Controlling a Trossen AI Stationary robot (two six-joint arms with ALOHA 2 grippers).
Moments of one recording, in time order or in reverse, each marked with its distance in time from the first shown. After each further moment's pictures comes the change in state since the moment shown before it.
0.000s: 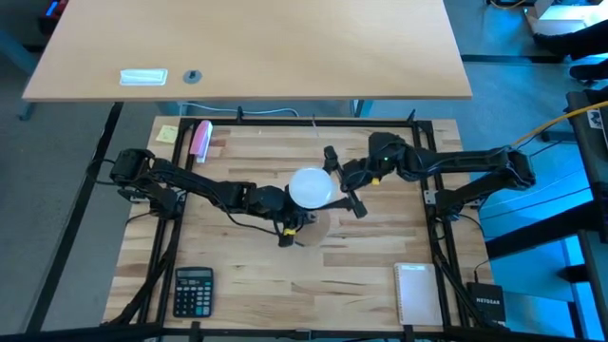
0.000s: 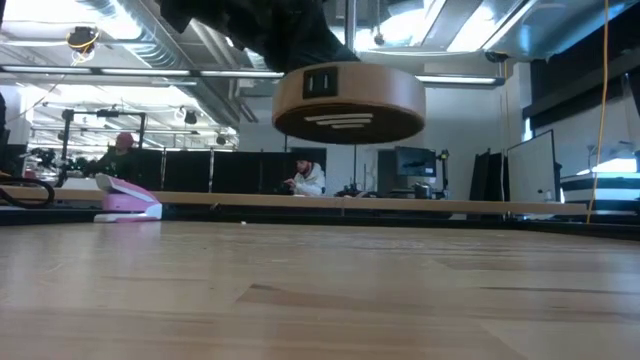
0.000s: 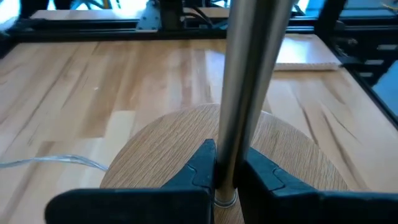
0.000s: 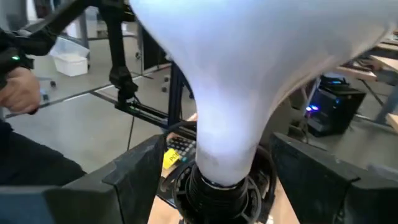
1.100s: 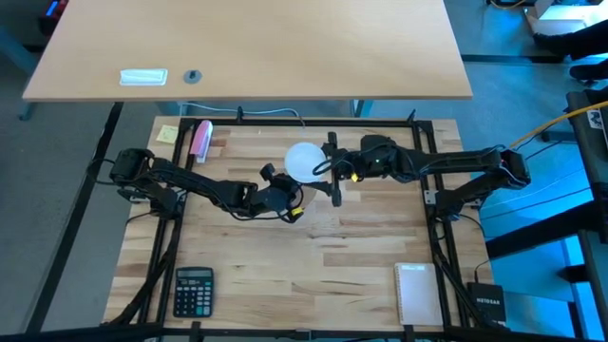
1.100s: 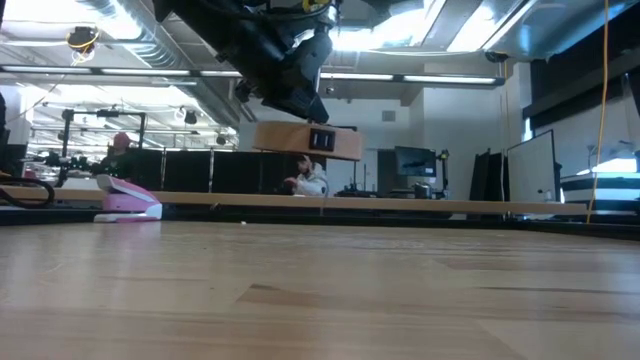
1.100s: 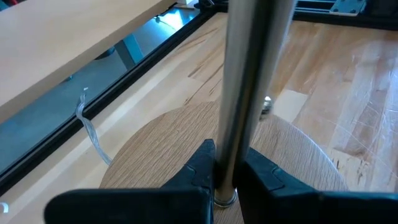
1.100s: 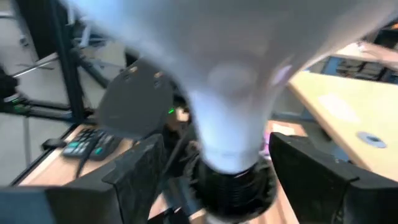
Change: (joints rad) left arm 0.003 -0.003 0.002 -0.169 -0.655 -0.229; right arm 0.000 0.048 -0.002 0.009 0.409 0.049
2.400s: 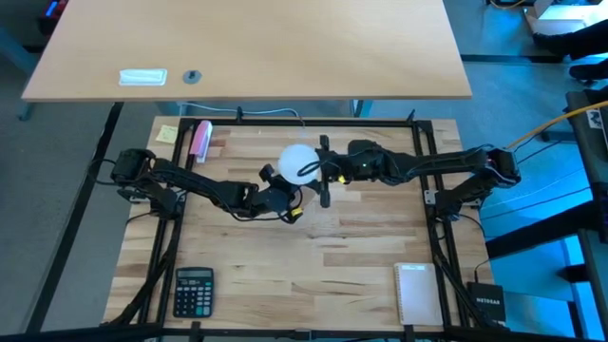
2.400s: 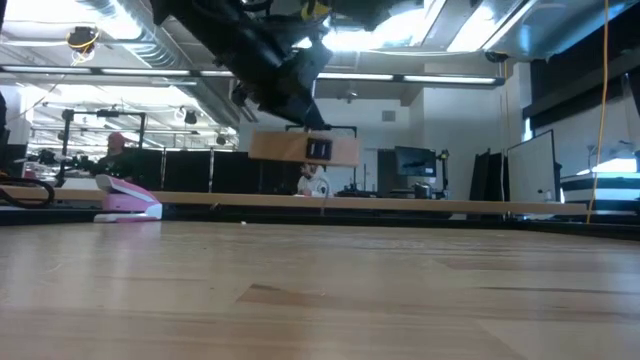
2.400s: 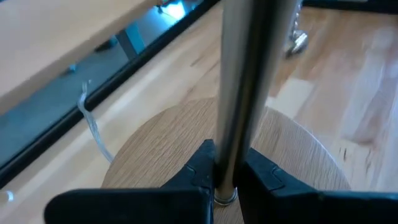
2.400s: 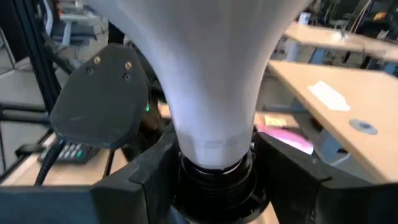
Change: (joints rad) left arm -0.002 0.000 -0.001 -0.016 -0.009 -0.010; right arm -0.001 0.104 -0.003 0.081 0.072 0.029
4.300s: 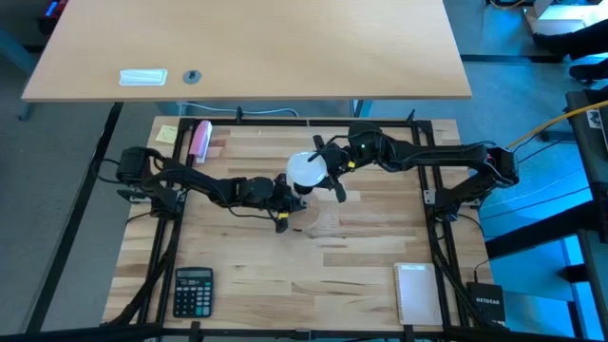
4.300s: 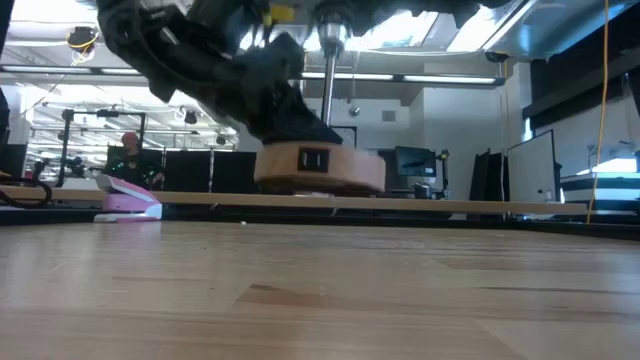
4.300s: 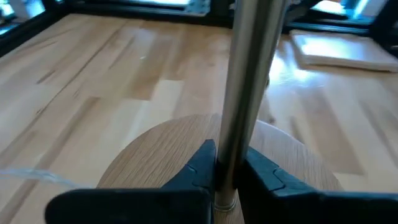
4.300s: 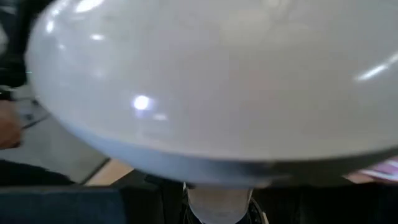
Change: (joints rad) left arm 0.134 0.024 -0.278 0.567 0.691 0.191; right arm -0.123 -0.001 -0.001 -0.032 -0.524 0.031
